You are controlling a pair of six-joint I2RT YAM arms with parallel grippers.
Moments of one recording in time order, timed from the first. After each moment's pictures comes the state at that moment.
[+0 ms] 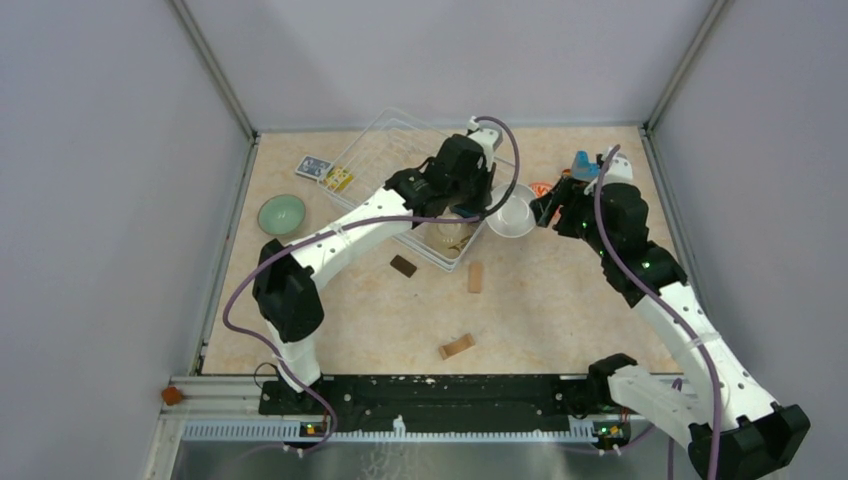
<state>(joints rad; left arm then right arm) -0.81 1.82 1.72 -0.49 -0.02 -0.33 0.36 0.90 0.92 -0.37 0.06 0.51</state>
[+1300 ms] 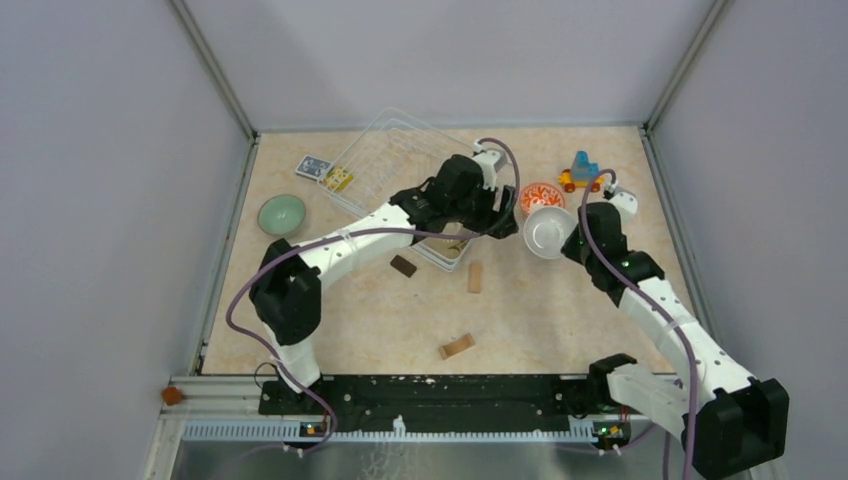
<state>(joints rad) -0.84 1.82 1.56 -0.28 0.20 -0.42 0.33 0.96 0.76 -0.47 0.37 0.63</state>
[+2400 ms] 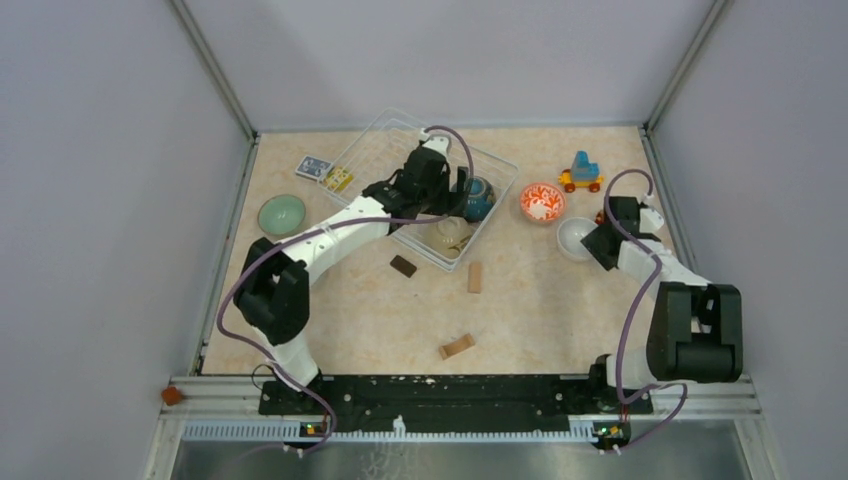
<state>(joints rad) -0.69 1.73 1.41 -0.32 -0.16 -0.41 -0.06 1.40 0.72 -0.27 0.27 0.80</state>
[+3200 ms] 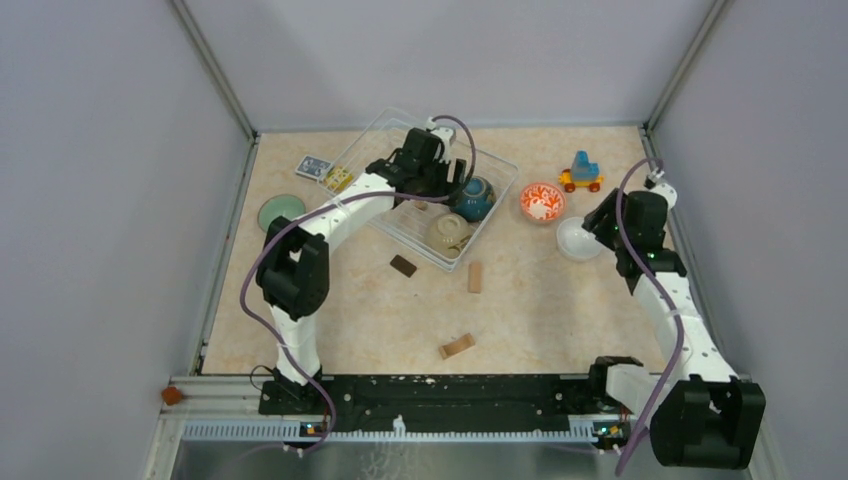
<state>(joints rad) -0.57 1.94 1.64 -0.41 0.07 -0.26 -0.05 1.02 0.73 -0.29 0.13 0.57</state>
